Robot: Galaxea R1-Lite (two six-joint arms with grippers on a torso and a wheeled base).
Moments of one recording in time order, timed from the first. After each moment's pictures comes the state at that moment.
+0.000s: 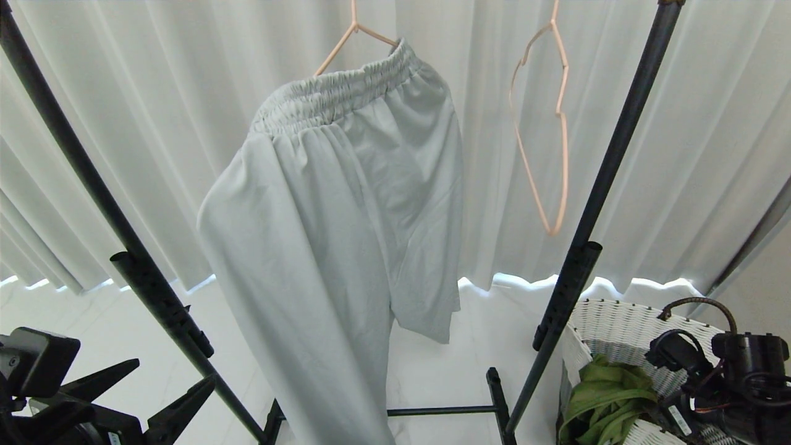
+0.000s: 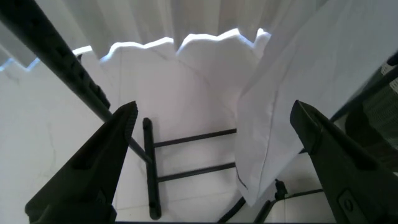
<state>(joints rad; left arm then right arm) -0.08 1.03 -0.06 -0.63 -0.14 0.08 -0.02 2.03 -0.18 -1.12 -0.08 -0.50</state>
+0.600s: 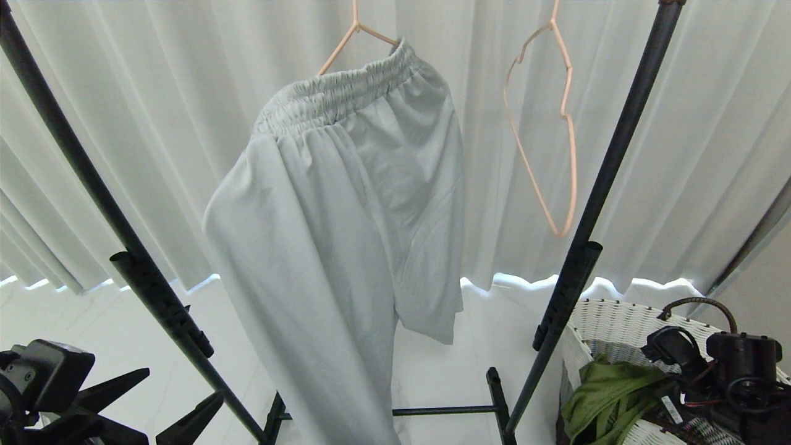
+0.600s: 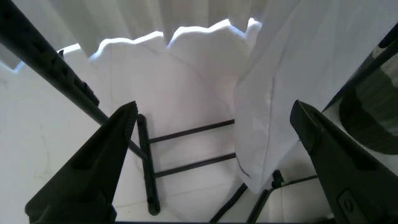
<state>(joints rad) -0.12 1.03 -0.03 -0.63 -0.13 0.11 -0.02 2.14 -0.16 -1.34 -0.12 -0.50</state>
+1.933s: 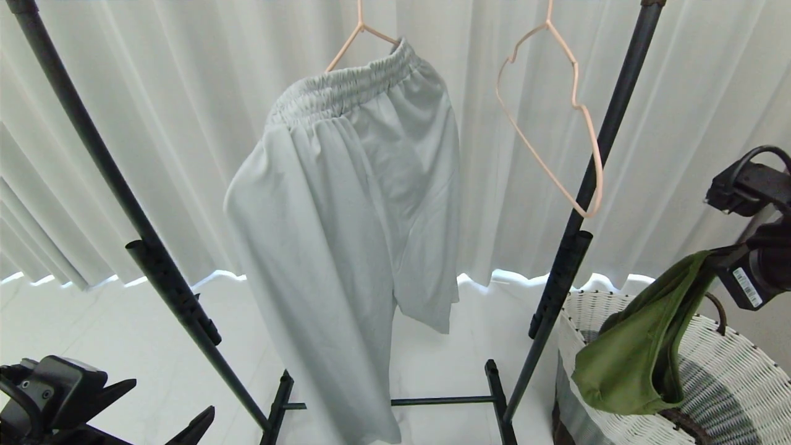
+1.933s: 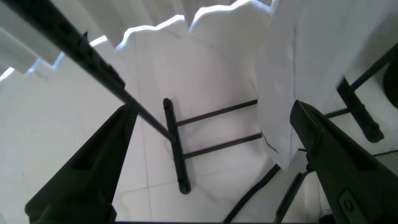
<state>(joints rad) -0.11 1.03 0.00 -0.62 -0.05 0.22 0.22 1.33 -1.02 0.23 -0.14 -0.44</state>
